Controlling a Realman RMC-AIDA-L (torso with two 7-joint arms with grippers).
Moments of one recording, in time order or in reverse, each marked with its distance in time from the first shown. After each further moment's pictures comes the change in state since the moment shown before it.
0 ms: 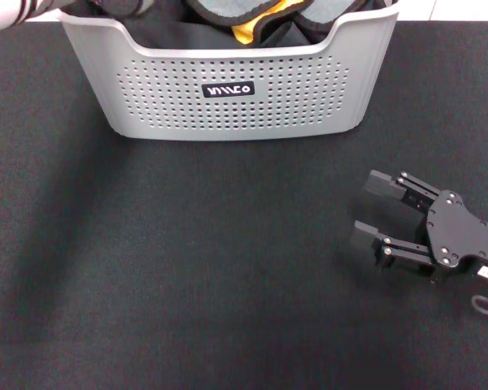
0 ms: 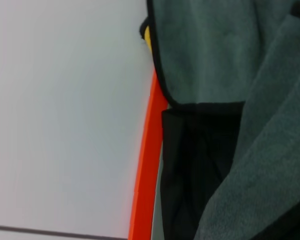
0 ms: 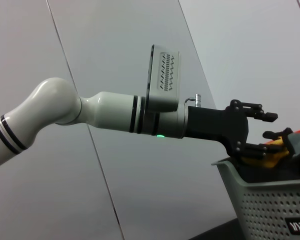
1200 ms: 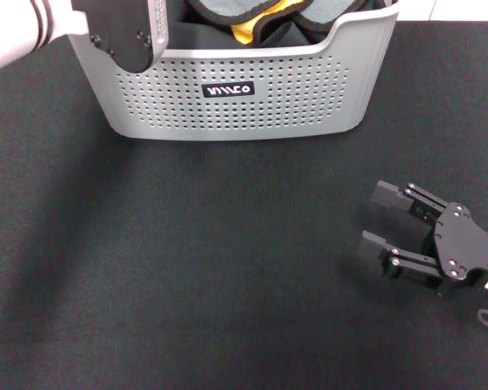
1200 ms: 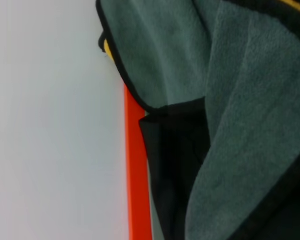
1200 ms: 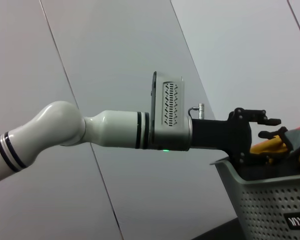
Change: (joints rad) left arm 0.034 -0.002 0.061 -0.090 0.000 -0.171 0.210; right arm -0.037 0.005 0.000 0.000 0.002 -0.017 0.000
